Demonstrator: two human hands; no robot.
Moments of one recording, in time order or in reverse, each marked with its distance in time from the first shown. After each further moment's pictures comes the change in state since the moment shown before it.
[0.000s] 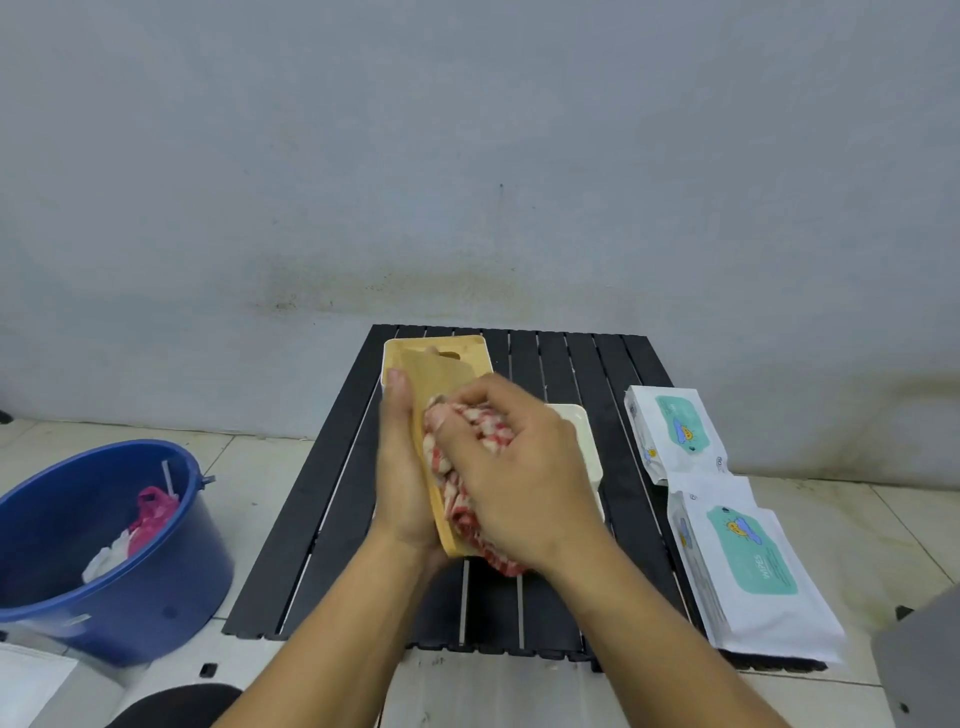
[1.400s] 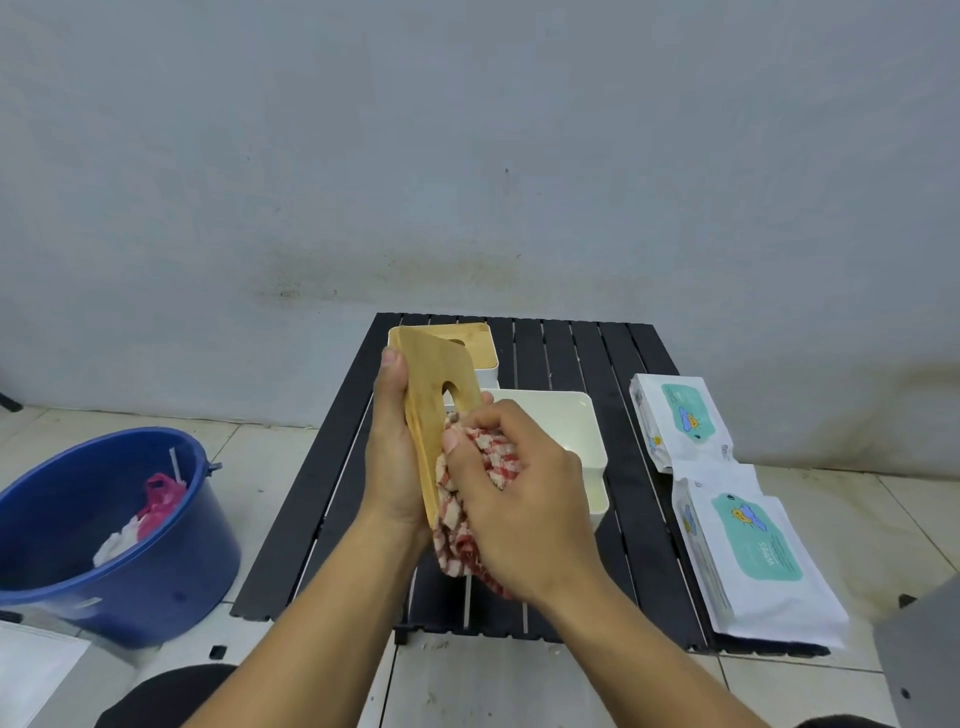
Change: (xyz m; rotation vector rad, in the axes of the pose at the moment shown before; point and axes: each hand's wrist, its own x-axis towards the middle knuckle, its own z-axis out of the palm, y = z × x) left_hand 0.007 0.009 -0.015 0.076 0.096 -0.008; right_hand -0.026 0.016 0.012 0.045 0.065 -0.024
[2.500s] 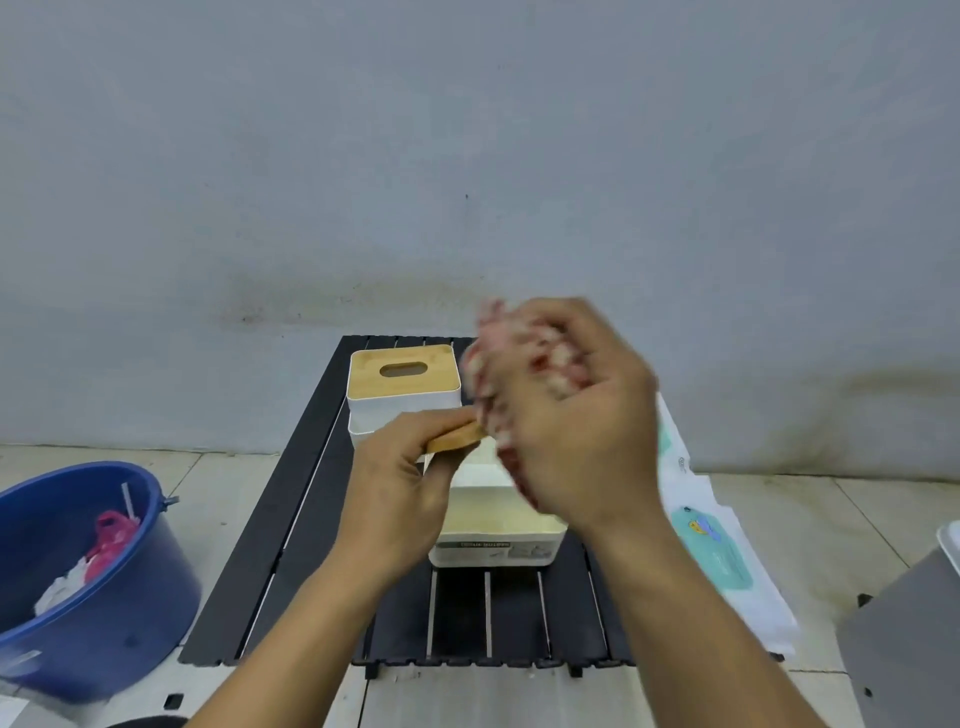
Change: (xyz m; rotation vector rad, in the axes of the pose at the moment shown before) left_hand -0.001 -0.019 -0.001 1.011 -0.141 0.660; right_hand 0.045 -0.039 -0.062 0.120 0.280 -0.219
